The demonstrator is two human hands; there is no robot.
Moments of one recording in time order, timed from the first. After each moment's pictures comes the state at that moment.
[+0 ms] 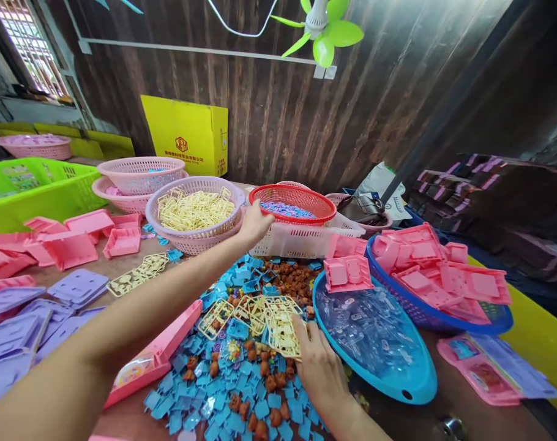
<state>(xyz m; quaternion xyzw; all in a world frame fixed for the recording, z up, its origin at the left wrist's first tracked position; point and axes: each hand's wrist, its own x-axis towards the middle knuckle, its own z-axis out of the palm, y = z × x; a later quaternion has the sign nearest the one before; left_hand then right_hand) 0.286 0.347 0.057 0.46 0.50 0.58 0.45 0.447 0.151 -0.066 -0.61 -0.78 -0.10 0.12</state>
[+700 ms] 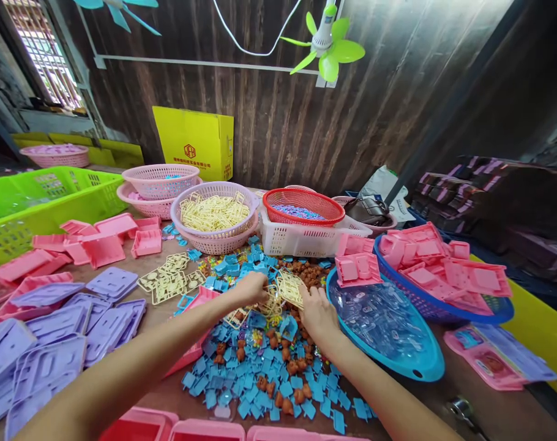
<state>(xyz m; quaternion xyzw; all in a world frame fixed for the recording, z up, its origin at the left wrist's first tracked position) 0.233 0.255 -0.025 0.80 0.56 0.03 0.20 0.406 0.198 -0.033 -0.66 -0.74 -0.08 0.03</state>
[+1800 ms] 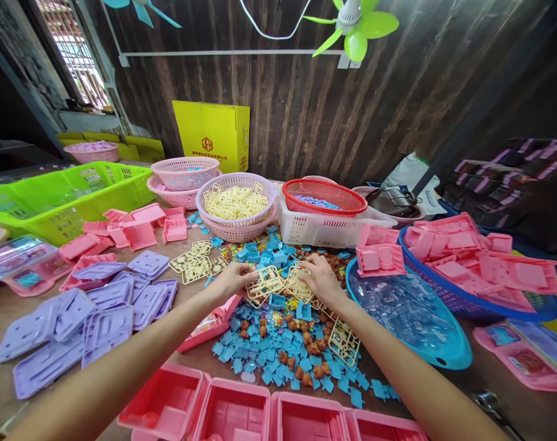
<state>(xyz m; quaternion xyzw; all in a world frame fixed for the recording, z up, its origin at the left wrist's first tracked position) 0.158 0.197 -0.014 0.48 0.54 0.34 0.61 0.401 0.242 -0.036 -0.49 -0.81 0.11 0.29</state>
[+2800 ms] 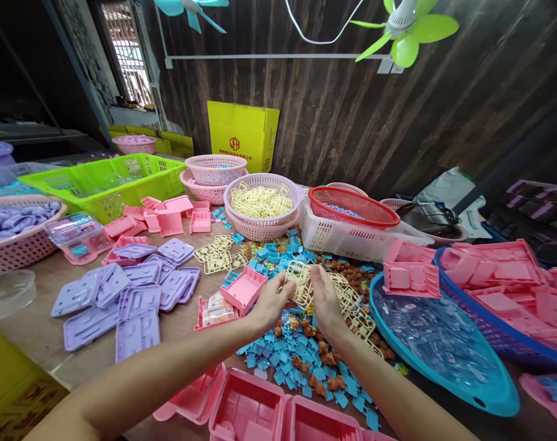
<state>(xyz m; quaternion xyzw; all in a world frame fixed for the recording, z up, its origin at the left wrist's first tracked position) 0.211 0.162 -0.024 0.45 0.47 0.50 0.58 0.327 0.188 -0.024 -0.46 -0.54 0.48 0.52</state>
